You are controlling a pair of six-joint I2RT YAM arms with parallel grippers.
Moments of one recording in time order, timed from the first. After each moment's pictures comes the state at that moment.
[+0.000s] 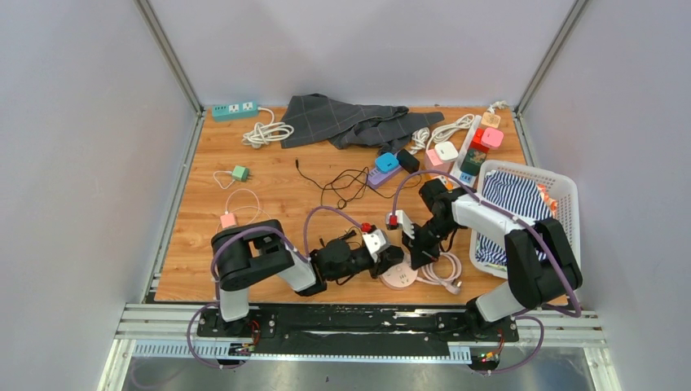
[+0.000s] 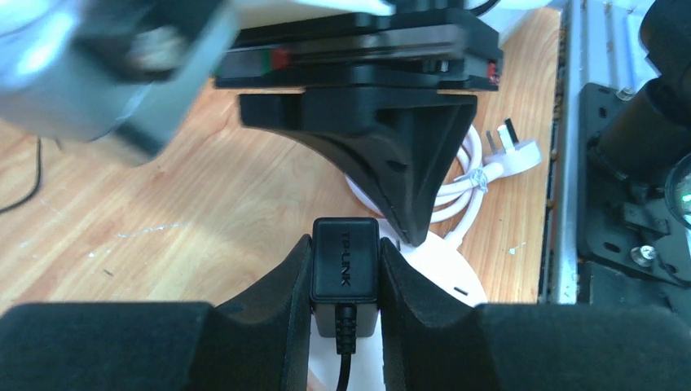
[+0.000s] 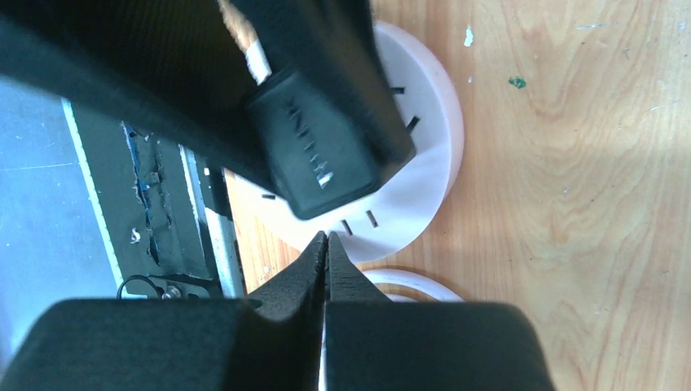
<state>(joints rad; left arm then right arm) -1.19 1.85 0.51 1.28 0.00 -0.04 0.40 1.48 0.83 -0.94 -0.67 -0.98</state>
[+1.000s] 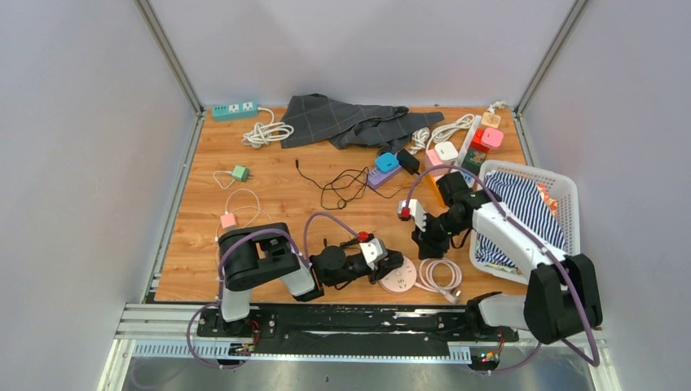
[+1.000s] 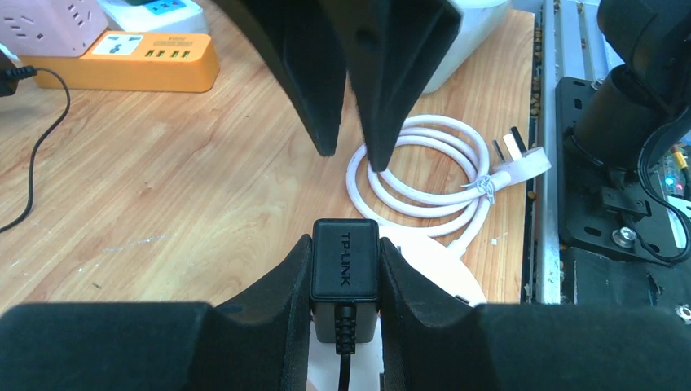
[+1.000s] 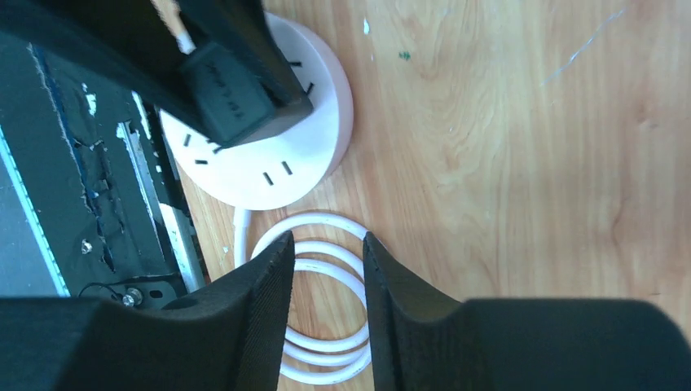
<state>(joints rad) -1.19 1.90 0.45 1.44 0.05 -0.03 0.33 1.29 0.82 -0.93 -0.60 -0.94</state>
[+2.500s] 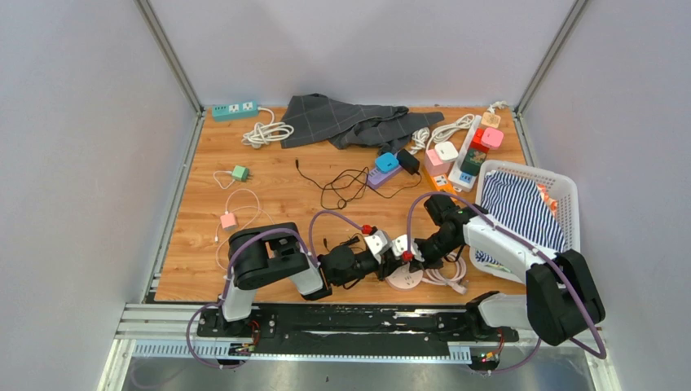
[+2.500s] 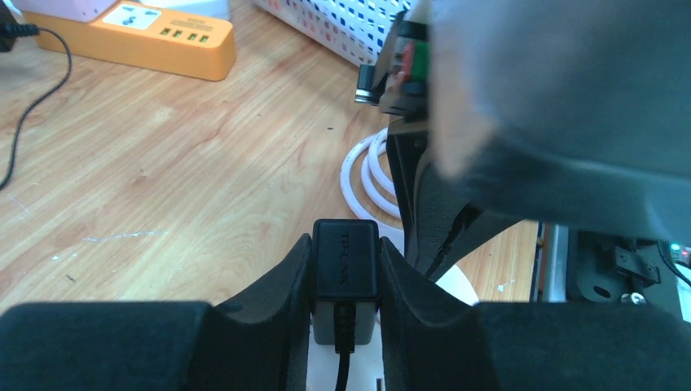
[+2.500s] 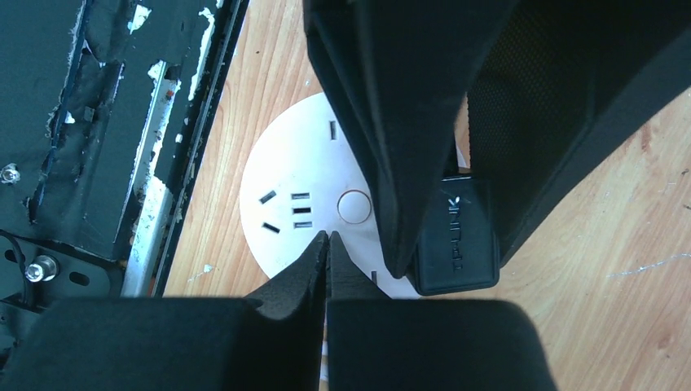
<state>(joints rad) -1.20 1.97 0.53 1.44 -0.04 -0.18 0.44 1.26 0.66 -0.88 -0.73 -1.46</state>
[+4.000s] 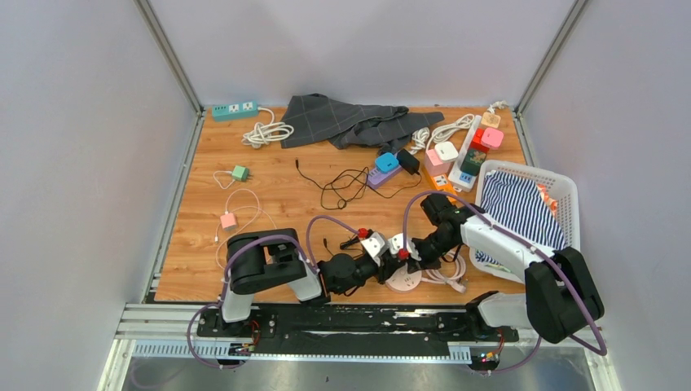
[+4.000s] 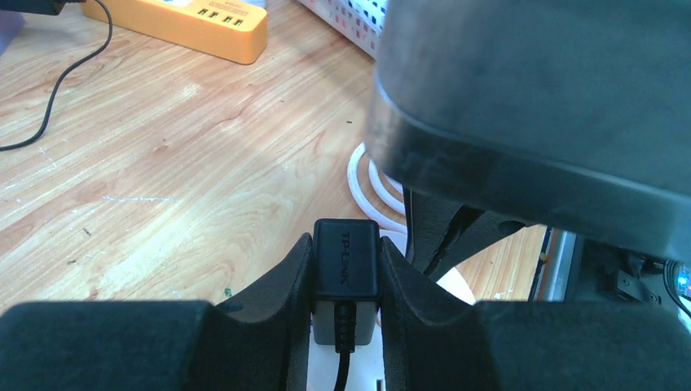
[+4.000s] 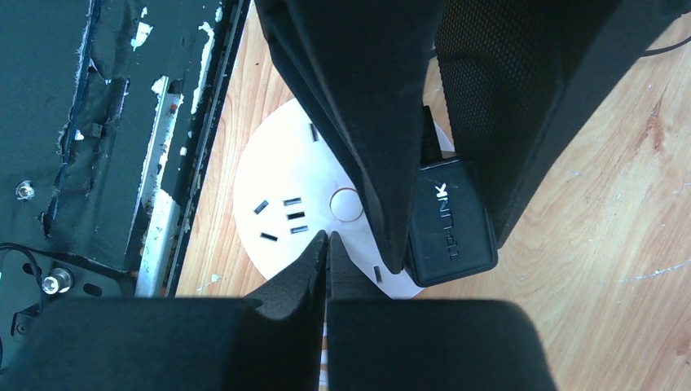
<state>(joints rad) -1.27 1.94 0.51 1.43 -0.24 -0.22 0.47 1.29 0.68 -0.86 -0.72 -1.38</state>
